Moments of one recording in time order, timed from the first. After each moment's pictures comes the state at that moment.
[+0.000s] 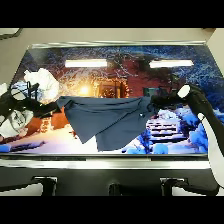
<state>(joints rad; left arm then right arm) 0.17 -1.42 1.15 1.25 -1.23 -1.54 -0.02 -1.46 1.21 -1.24 0.96 1.59</state>
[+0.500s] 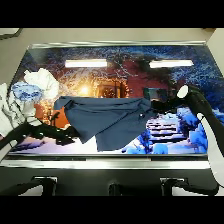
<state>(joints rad) -0.01 -1.29 0.63 0.78 -1.08 -1.44 -0.02 -1.47 1.21 -1.29 1.08 1.56</state>
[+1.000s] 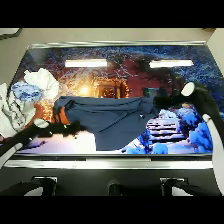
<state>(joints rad) -0.12 -1.22 0.68 0.61 -0.77 -1.36 -0.02 -1.36 1.26 -1.33 1.05 1.56</state>
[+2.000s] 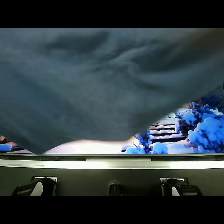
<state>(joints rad) 0.28 -0.67 1.72 0.92 -0.87 -1.47 -0.02 -0.68 1.79 -1.68 0.90 1.60</state>
